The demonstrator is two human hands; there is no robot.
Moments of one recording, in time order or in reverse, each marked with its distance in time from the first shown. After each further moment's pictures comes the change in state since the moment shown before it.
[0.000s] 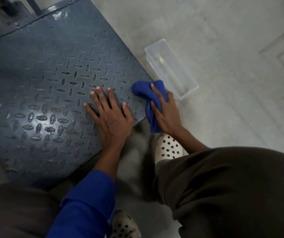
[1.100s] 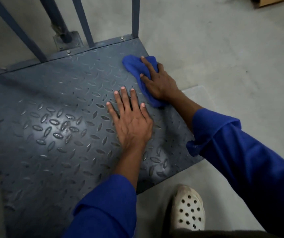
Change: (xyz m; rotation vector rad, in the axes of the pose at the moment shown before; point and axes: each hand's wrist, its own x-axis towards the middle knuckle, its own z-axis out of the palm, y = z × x) left_hand 0.134 0.002 0.020 -0.114 0.097 -0.139; right_hand 0.284 -0.109 0.048 -0.199 -0.278 -0.129
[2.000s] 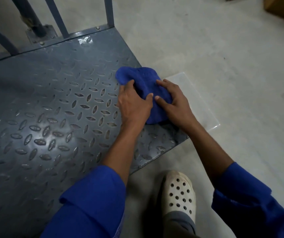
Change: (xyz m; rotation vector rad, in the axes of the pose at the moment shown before) left_hand -0.010 0.052 -0.035 -0.683 -0.168 -0.152; right_hand -0.170 0.057 -0.005 0.387 0.268 0.030
